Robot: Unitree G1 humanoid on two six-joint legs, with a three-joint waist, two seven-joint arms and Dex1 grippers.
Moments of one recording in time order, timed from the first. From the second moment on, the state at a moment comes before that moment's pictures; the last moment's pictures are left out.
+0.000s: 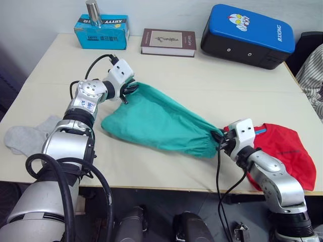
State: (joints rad) left arm -1.32 0.47 -0.07 1.35 0.15 -0.26 -0.60; right arm -0.13 -0.48 -0.10 -0.35 0.34 0.54 0.32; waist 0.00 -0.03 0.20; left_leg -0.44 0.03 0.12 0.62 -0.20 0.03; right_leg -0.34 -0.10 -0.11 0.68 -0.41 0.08
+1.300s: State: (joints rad) left arm -0.93 0.66 -0.14 1.11 0.16 -0.65 -1.07; right arm -0.17 -0.65 0.25 -0.31 -0.02 0.27 0.67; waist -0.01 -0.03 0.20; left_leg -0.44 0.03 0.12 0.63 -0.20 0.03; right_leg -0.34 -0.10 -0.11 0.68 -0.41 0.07
